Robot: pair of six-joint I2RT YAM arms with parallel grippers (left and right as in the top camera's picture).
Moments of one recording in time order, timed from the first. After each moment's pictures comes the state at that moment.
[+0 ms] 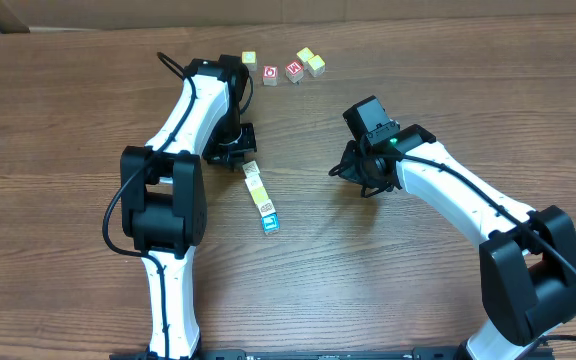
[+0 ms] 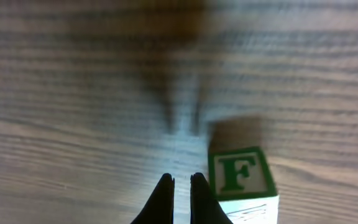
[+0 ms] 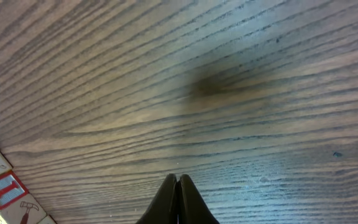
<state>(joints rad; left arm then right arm) -0.18 2.29 1.87 -1.30 0.01 -0.37 0.48 1.82 1.27 -0.69 0.00 0.80</state>
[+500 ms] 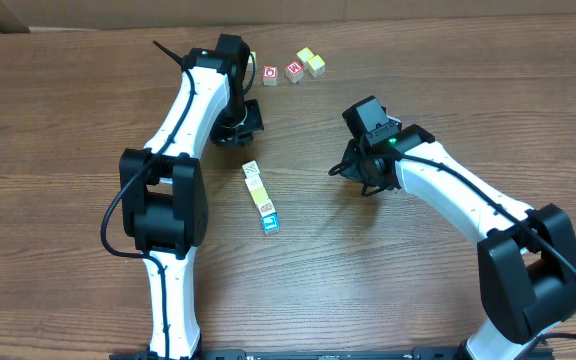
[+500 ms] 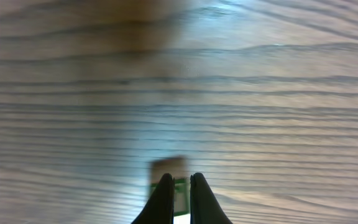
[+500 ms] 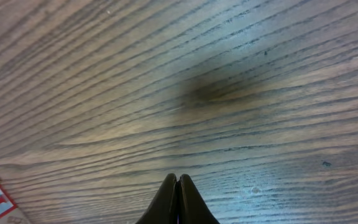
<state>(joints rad) -0.19 2.29 1.96 -1.21 0.09 -0.44 0.48 1.84 1.27 -0.68 0.04 0.80</state>
